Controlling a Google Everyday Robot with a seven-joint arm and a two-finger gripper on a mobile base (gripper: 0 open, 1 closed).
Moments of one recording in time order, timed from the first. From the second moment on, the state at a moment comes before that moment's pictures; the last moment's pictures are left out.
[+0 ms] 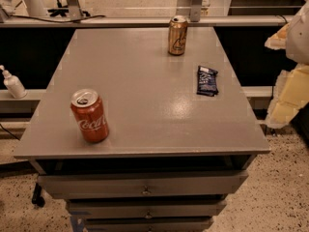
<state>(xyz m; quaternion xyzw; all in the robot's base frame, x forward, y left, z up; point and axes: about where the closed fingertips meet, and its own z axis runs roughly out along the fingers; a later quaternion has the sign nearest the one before) 0.438 -0.216 0.977 -0.60 0.78 -0.04 0.16</state>
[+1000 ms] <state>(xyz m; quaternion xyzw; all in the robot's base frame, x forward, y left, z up) 0.469 -0.194 0.947 -0.61 0.77 -0.02 0.19</state>
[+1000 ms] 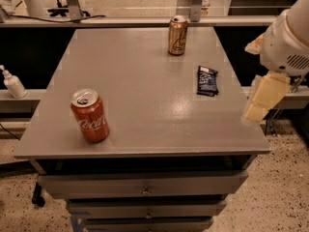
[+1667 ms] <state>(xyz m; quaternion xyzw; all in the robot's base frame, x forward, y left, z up) 0.537 -0.174 0.900 -0.55 0.81 -0.01 0.22</state>
